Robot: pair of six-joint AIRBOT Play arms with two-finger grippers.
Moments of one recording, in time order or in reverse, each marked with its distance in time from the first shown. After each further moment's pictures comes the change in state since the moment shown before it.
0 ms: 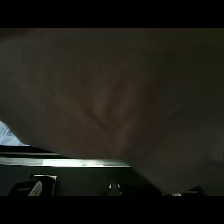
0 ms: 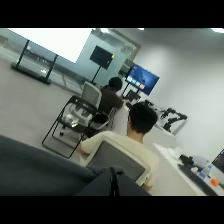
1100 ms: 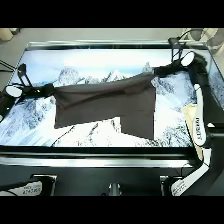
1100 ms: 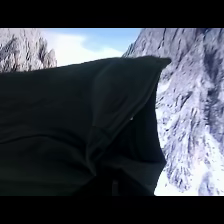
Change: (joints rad) left arm -0.026 -0.717 -0.521 0.119 0.156 -0.148; right arm 0.038 -1.148 -0.004 0.490 0.014 0.151
